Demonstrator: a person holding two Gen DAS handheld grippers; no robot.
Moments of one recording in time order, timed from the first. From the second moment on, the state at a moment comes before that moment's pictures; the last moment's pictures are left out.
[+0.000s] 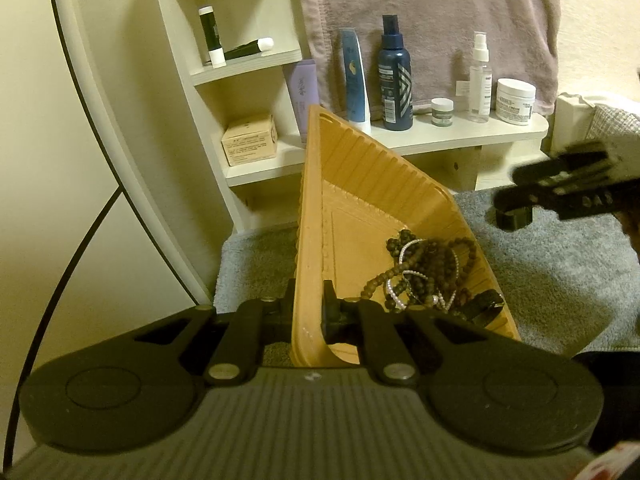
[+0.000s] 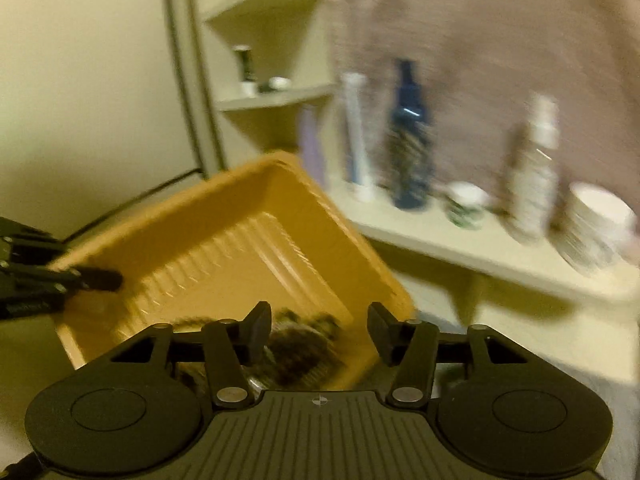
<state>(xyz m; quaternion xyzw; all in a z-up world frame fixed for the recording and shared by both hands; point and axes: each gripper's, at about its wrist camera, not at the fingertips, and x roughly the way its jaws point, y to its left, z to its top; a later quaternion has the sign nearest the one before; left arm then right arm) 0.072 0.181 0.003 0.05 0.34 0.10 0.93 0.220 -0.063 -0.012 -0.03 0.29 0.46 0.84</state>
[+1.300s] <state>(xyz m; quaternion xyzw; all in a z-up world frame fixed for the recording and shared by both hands) 0.075 0.184 0.004 0.05 0.35 0.11 0.93 0.300 -0.108 -0.092 -0.11 0.32 0.41 0.85</state>
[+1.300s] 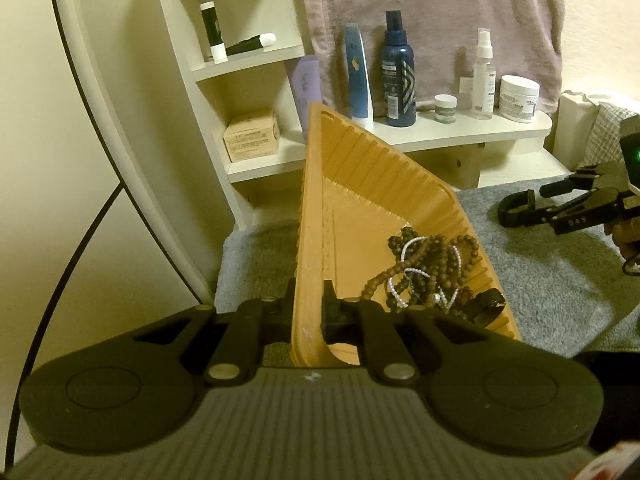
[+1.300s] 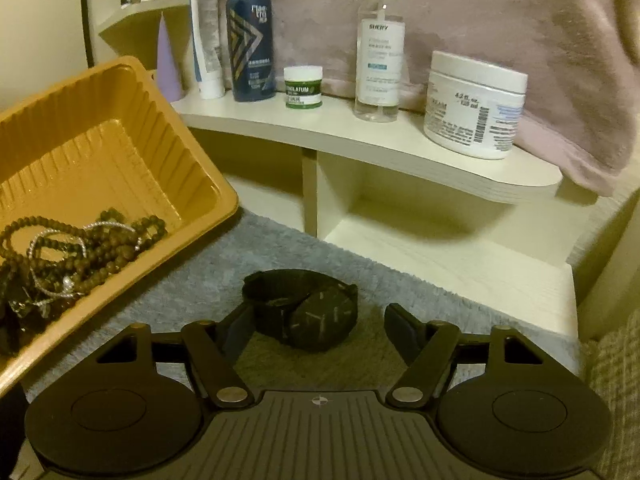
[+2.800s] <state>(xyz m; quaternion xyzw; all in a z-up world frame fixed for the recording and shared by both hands) 0.078 0.179 0.006 0.06 0.35 0.11 0.93 0.239 -0.115 -0.079 -0.15 0.28 0.36 0.88</state>
